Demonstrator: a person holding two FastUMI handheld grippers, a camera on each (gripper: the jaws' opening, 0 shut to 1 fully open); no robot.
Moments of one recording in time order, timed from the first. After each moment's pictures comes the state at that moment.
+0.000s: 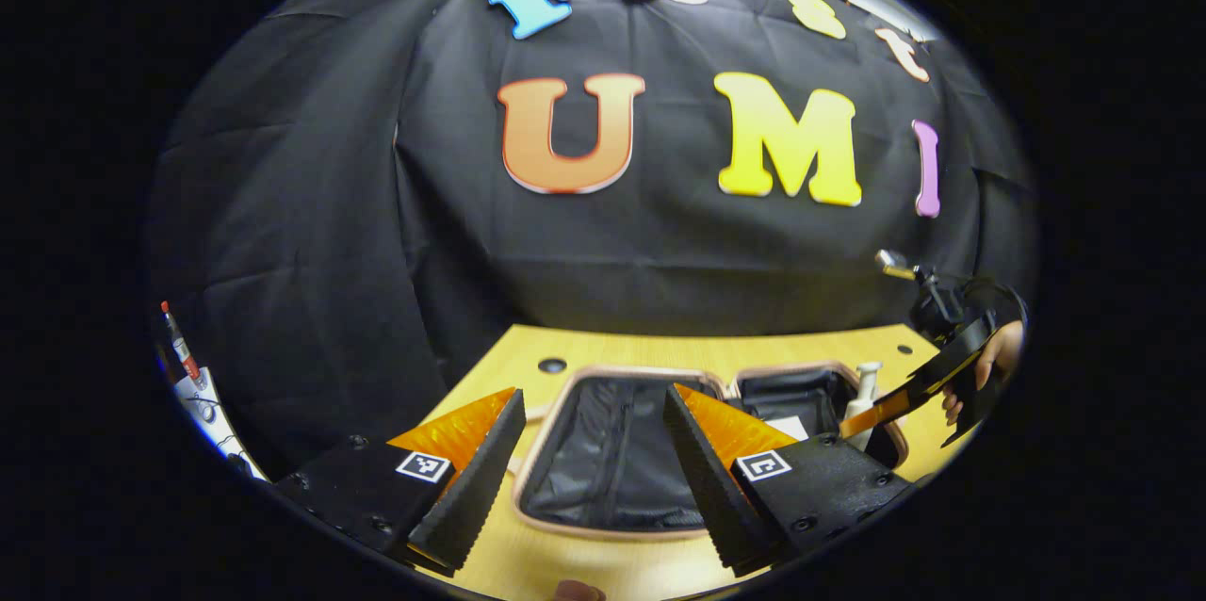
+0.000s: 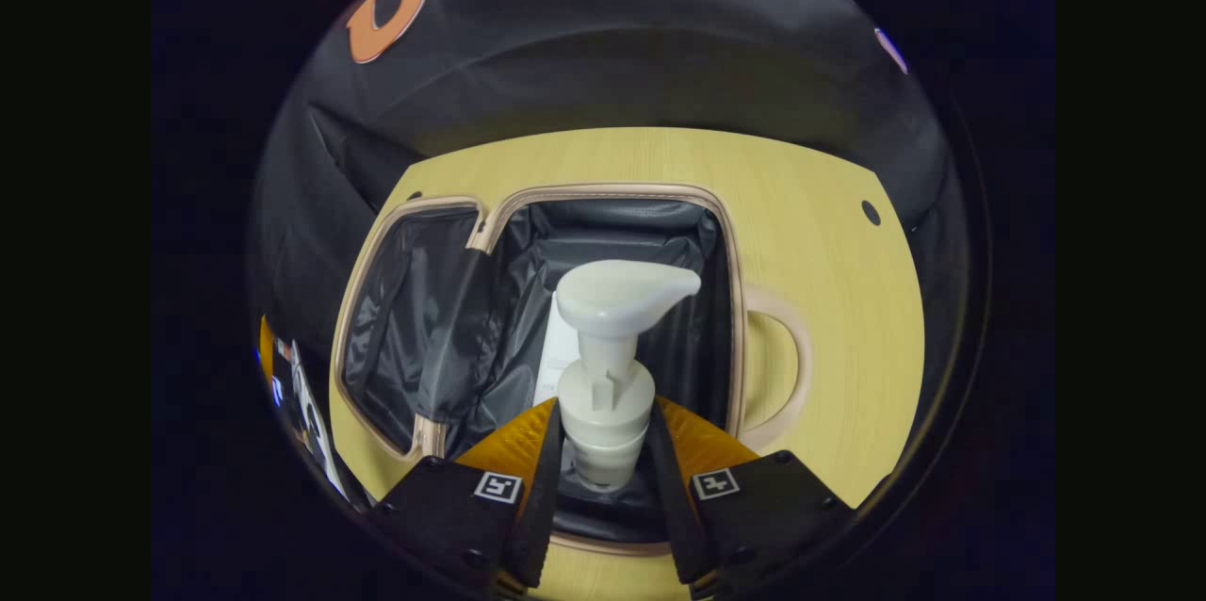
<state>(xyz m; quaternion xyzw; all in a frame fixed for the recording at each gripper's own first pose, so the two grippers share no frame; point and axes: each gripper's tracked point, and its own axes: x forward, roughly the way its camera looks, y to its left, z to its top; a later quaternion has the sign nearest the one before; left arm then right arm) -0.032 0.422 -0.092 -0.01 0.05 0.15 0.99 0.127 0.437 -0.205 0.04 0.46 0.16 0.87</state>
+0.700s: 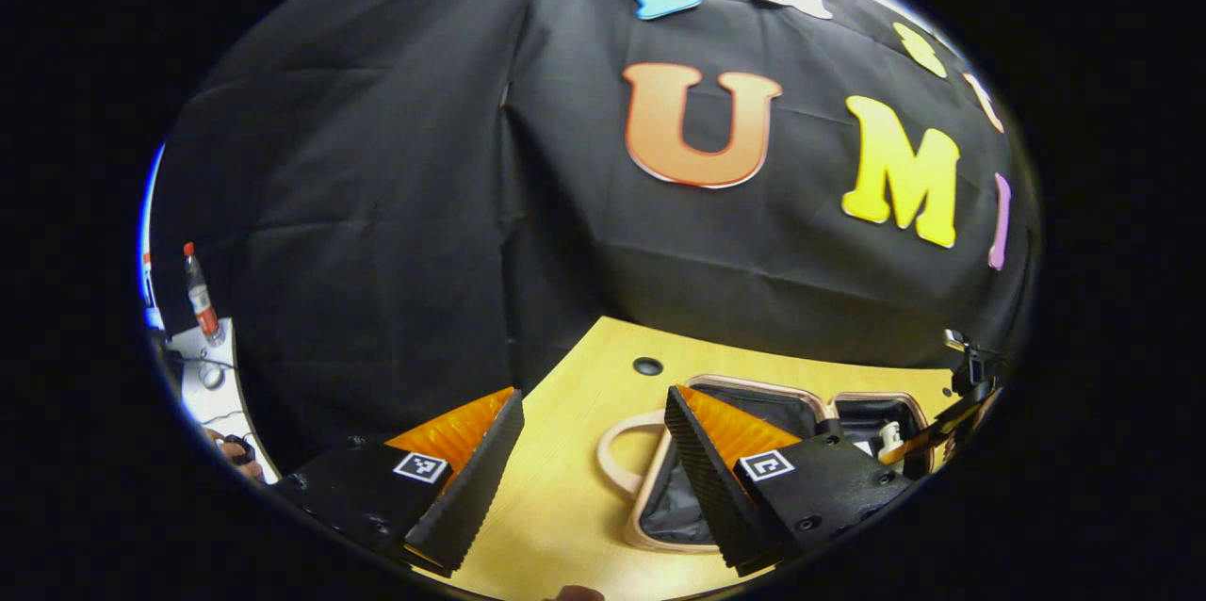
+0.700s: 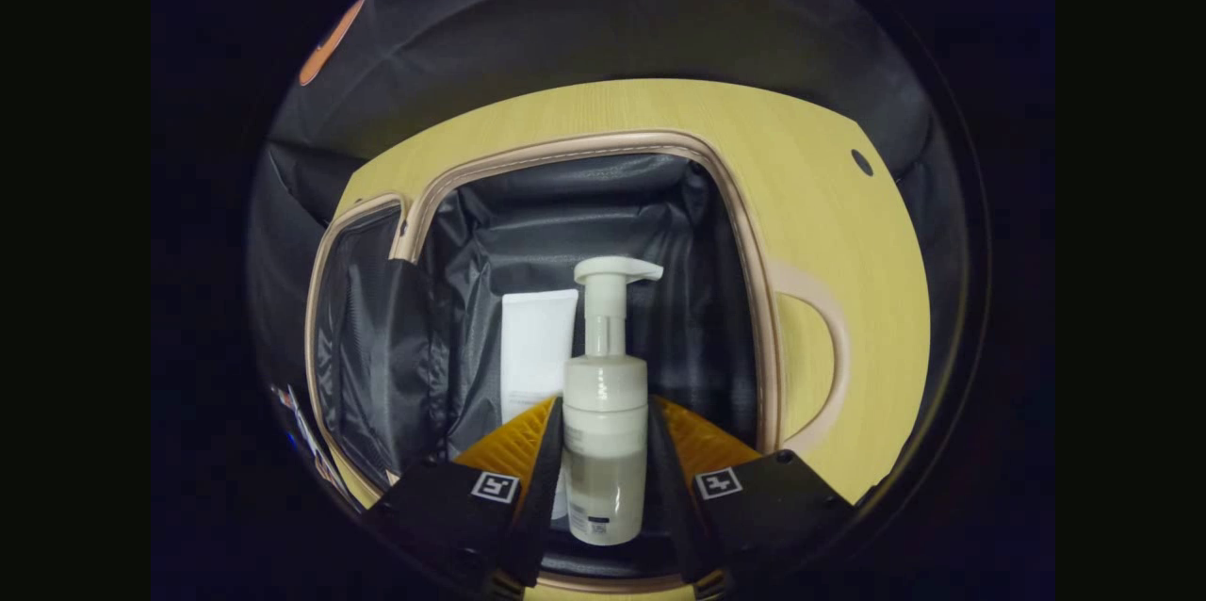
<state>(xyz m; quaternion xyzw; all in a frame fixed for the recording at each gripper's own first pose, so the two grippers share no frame) -0.048 0.564 -0.133 -0.11 0.08 0.26 0.96 0.148 0.441 -0.255 0.05 0.52 0.09 0.85</state>
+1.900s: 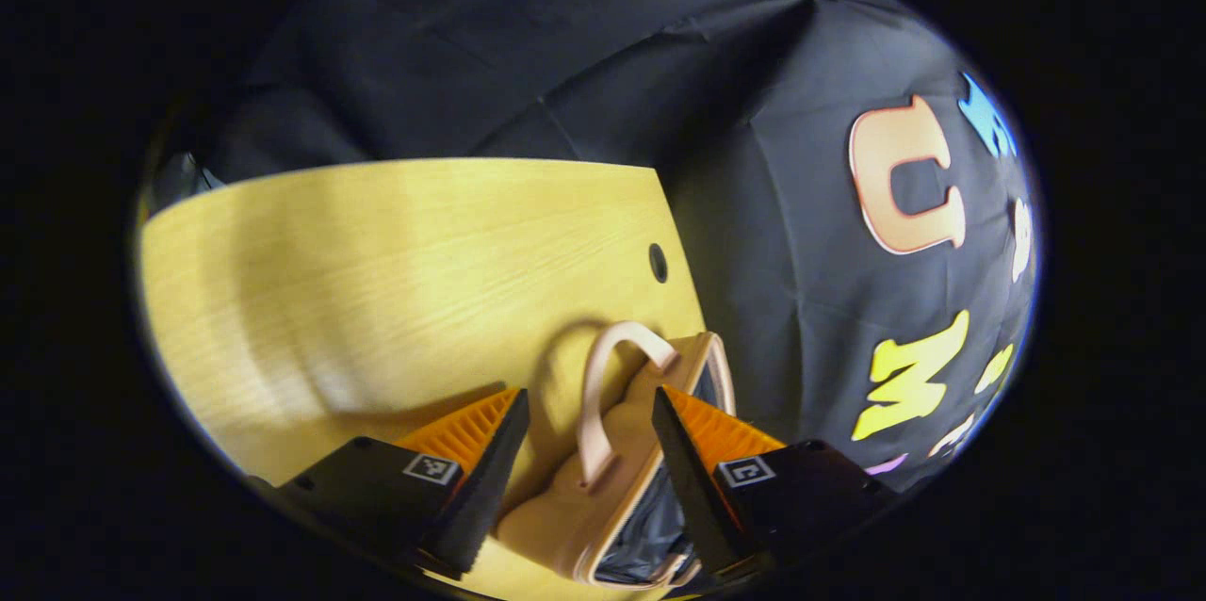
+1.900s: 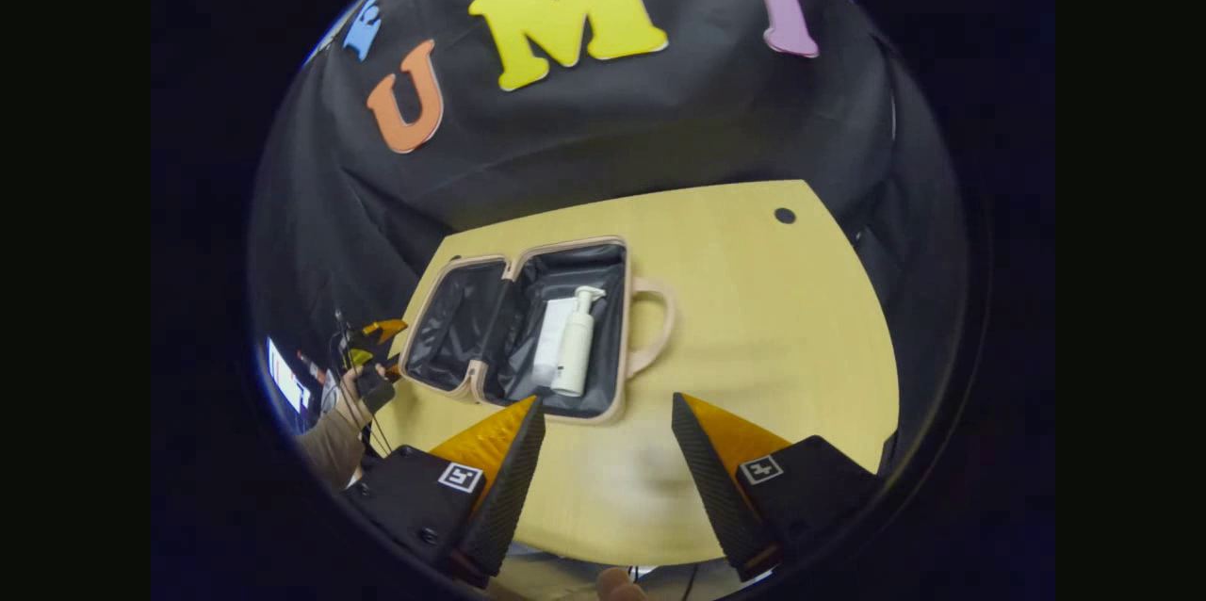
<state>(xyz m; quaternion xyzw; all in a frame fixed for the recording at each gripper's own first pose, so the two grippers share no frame) 0.040 0.543 -0.289 -0.60 0.15 0.13 0.78 -0.025 0.277 -0.098 0.13 0.36 0.15 0.91</state>
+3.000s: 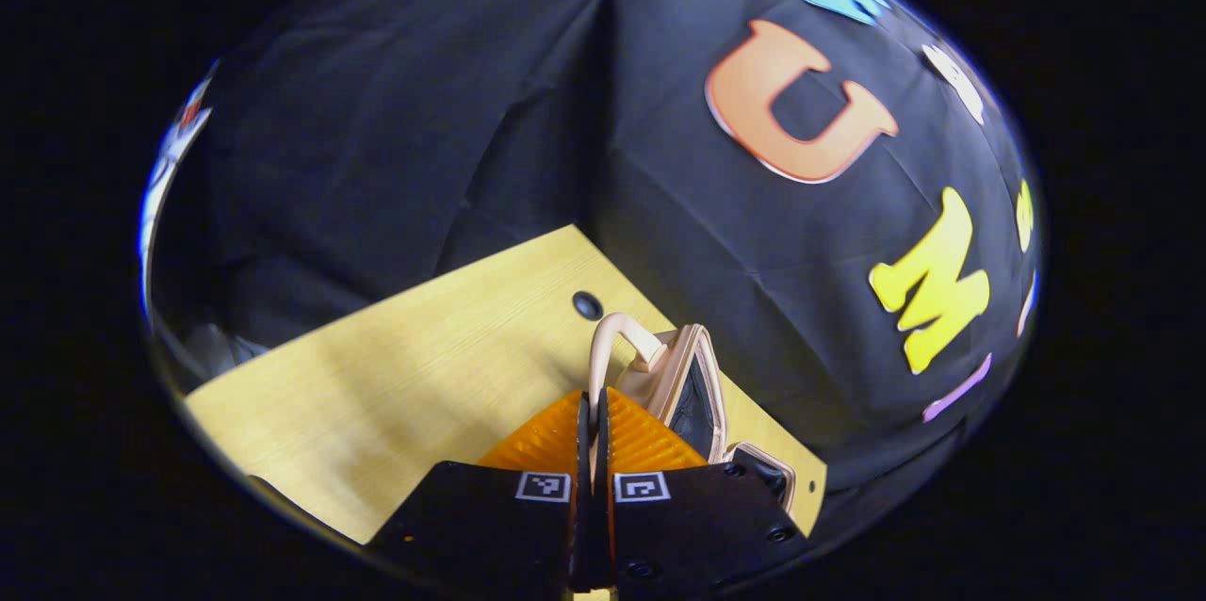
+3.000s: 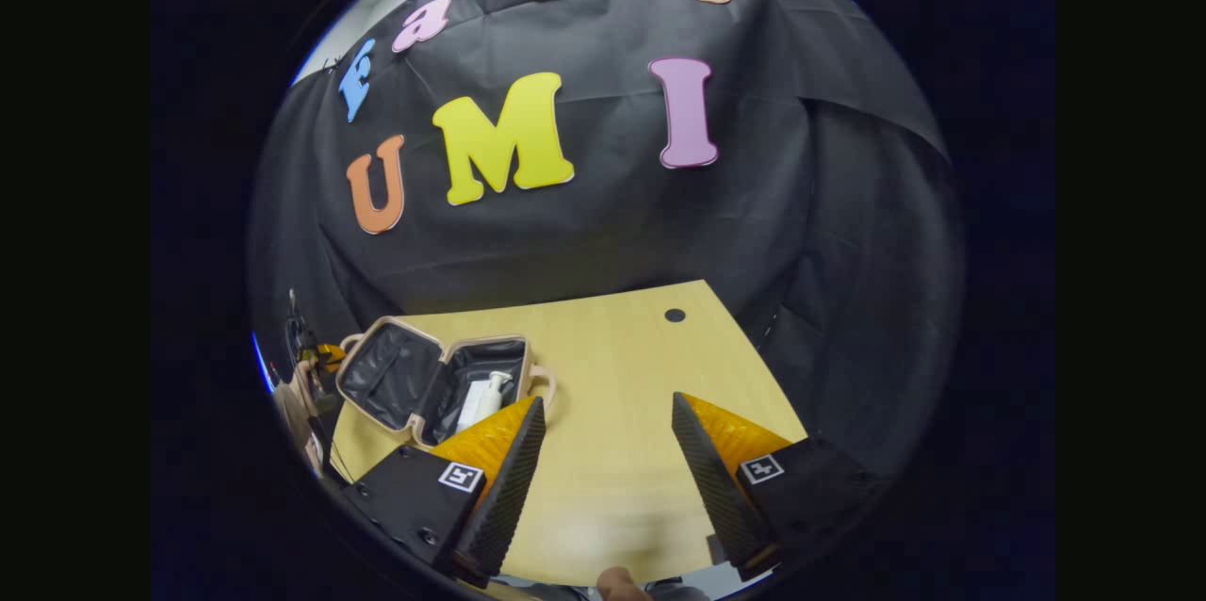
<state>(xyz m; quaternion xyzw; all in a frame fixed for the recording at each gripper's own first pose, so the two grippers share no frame) 0.042 0.508 -0.154 -0.33 0.15 0.20 0.91 -0.053 0.121 -0.029 0.11 0.18 0.04 0.98</state>
